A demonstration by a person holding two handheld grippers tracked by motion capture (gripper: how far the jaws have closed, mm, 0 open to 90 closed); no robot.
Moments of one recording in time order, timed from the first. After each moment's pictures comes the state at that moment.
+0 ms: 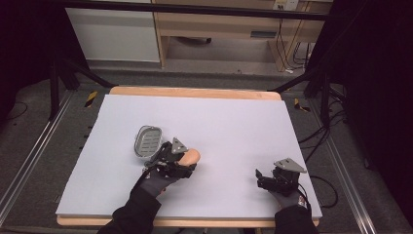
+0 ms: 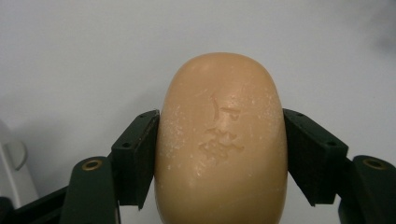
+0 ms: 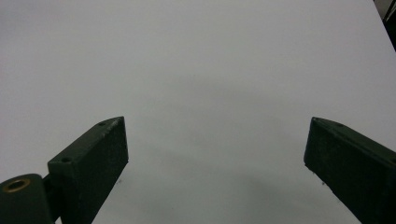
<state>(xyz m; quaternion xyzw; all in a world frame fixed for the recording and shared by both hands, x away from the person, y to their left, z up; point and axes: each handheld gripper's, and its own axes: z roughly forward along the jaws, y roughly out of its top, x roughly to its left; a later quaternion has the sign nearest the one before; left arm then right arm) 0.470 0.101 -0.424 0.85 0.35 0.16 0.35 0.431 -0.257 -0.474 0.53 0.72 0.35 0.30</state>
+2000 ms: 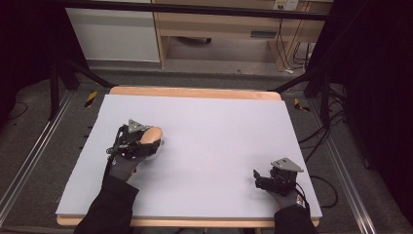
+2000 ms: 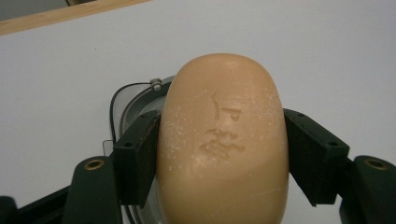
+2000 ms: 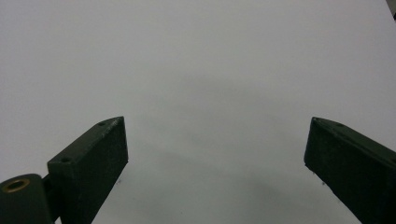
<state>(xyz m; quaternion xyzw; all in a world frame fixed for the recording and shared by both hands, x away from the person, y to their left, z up) 0.511 0.203 -0.411 0.77 0.47 0.23 0.36 0.433 -0.252 -0.476 0.52 0.73 0.35 0.29</state>
